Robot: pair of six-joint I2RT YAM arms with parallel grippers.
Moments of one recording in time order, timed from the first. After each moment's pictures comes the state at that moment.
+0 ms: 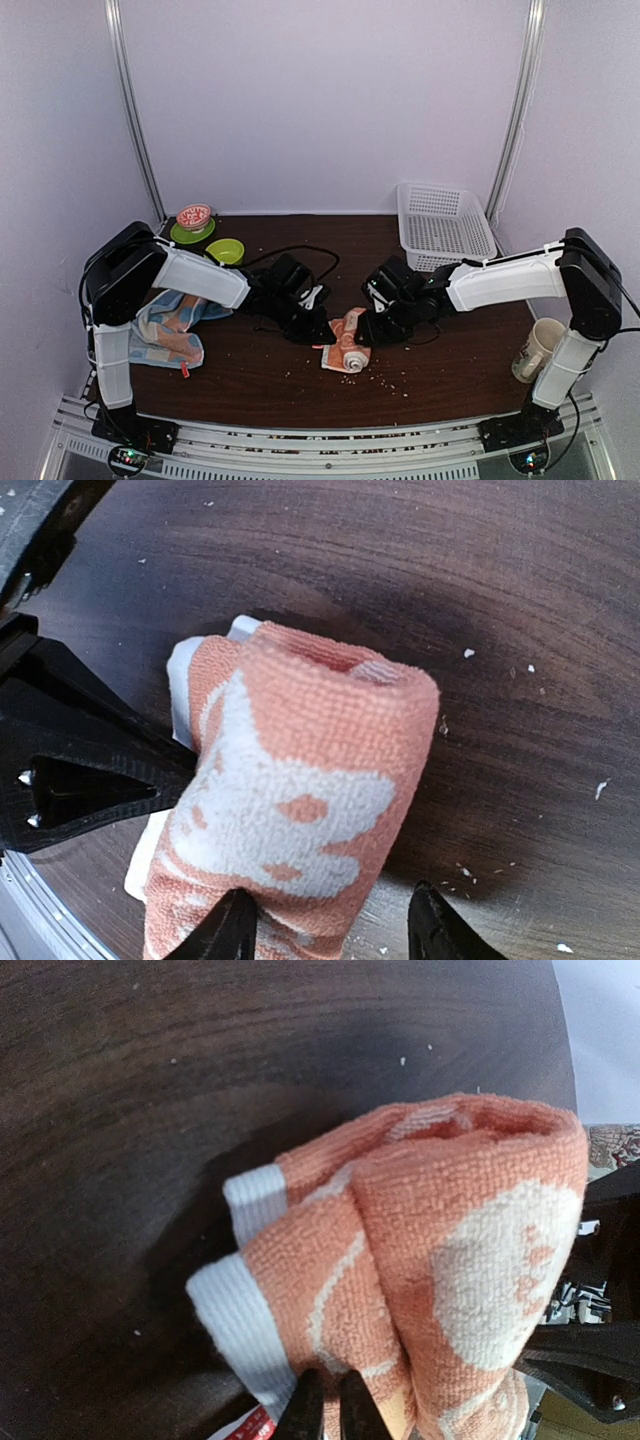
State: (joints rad) left arm -0.87 2.03 1.18 -0.08 0.50 -0.70; right arm 0.88 1.71 1.00 -0.35 -0.07 0.65
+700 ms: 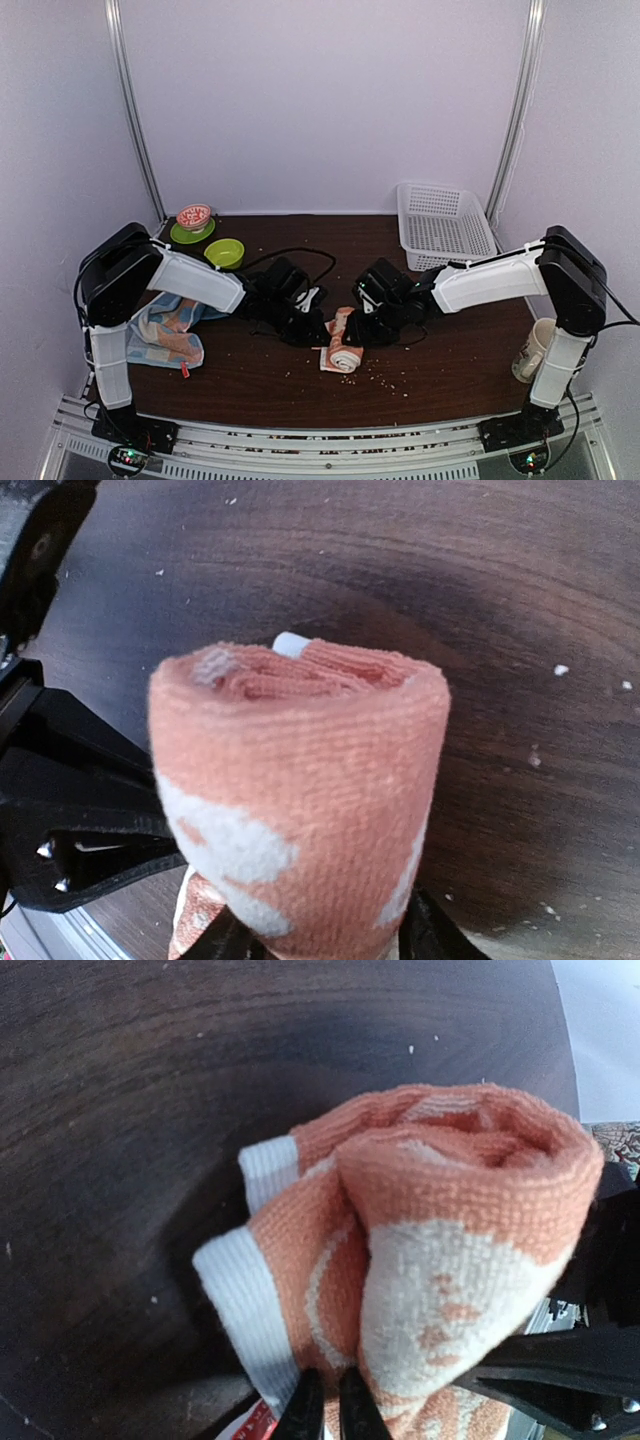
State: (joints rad) left arm -0.87 2.00 1.12 -0.02 0.48 -0.70; right arm 0.89 1.79 1.04 -0.28 -0.12 0.77
